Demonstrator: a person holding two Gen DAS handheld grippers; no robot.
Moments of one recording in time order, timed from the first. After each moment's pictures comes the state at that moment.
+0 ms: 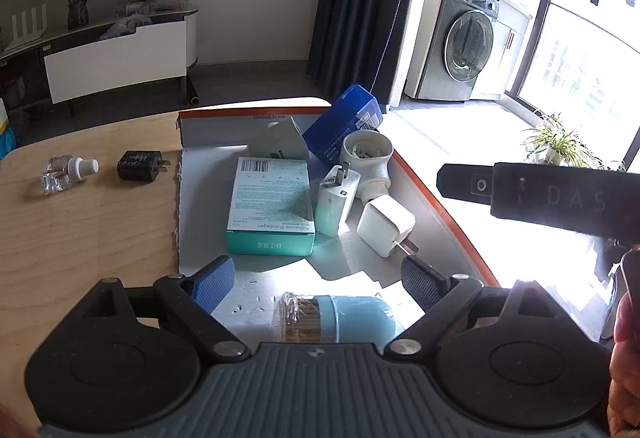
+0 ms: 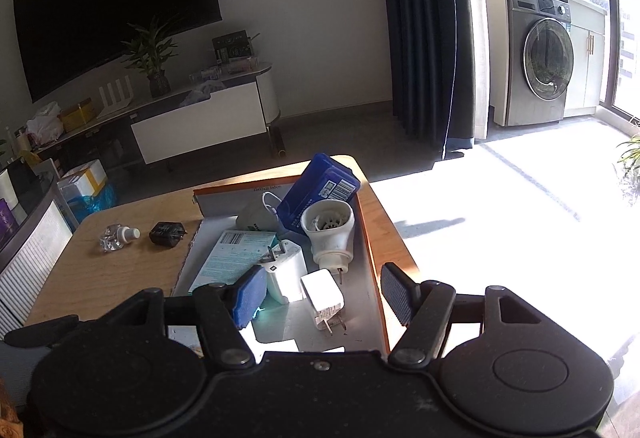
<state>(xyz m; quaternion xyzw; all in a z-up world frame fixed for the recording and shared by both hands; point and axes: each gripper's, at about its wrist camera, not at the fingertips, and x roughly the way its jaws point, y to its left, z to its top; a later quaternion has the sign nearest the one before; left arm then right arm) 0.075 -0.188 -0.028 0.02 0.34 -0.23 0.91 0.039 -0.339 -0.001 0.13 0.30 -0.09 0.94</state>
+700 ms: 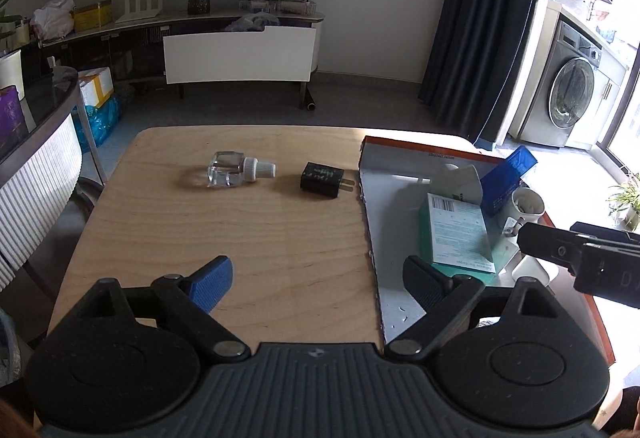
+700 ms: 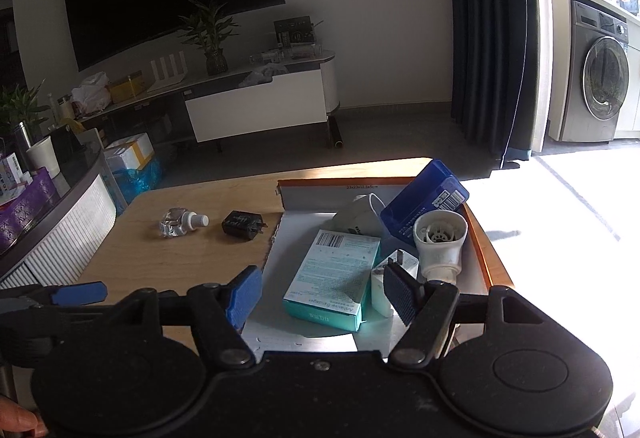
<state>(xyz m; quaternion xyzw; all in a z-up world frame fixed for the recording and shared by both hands) 0.102 -0.077 -0.004 -0.02 0.34 -0.08 0.94 0.082 -0.262 0.006 0.09 0.32 0.00 0.94</state>
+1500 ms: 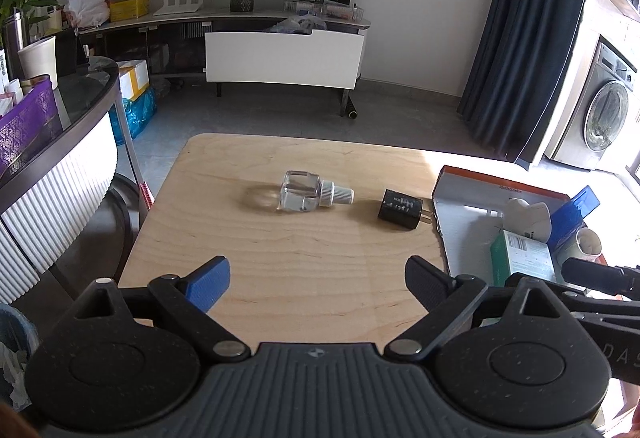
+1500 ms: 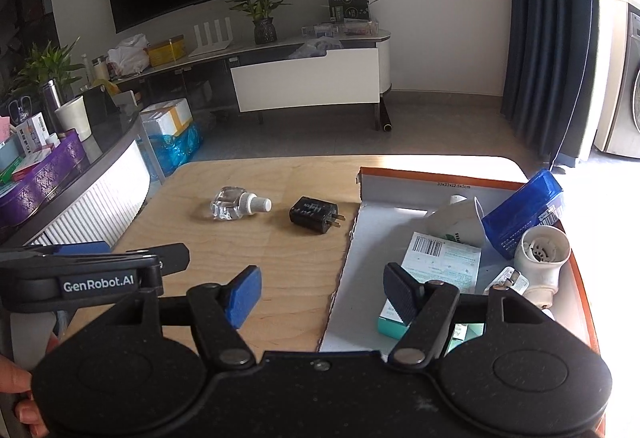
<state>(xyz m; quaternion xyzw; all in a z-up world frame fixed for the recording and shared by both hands) 0.139 -0.029 -0.006 -0.03 0.34 -0.04 0.94 0.130 -0.202 -0.005 0.06 0.35 0.05 0.93</state>
